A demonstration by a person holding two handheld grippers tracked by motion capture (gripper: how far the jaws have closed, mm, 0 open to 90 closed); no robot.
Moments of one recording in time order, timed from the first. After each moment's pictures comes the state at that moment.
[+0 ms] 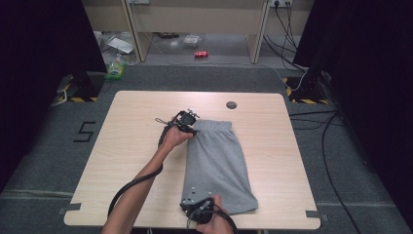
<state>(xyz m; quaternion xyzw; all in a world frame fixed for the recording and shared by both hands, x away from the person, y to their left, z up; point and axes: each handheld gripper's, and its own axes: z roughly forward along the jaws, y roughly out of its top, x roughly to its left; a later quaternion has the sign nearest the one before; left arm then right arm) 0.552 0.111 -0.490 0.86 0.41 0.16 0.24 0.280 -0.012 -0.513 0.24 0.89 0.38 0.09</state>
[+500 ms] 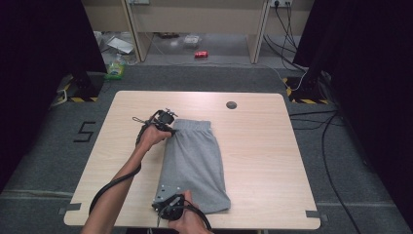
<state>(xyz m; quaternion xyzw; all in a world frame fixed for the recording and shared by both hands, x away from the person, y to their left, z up) 0.552 0.182 -0.490 0.85 0.44 0.16 0.22 0.288 0.065 -0.516 0.20 0.89 0.40 0.06</state>
